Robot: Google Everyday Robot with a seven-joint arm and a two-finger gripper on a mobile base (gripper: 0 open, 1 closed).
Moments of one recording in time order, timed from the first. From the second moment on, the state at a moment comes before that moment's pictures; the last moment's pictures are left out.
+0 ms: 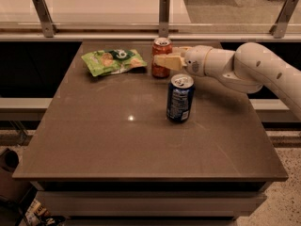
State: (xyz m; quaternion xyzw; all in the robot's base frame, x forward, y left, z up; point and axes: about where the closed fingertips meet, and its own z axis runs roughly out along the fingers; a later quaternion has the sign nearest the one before) arm 0.722 -0.063 0.882 -0.32 0.70 0.31 0.57
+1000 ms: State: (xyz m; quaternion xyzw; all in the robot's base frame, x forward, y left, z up) arm 0.721 -0.054 0.882 -0.32 0.69 0.31 0.56
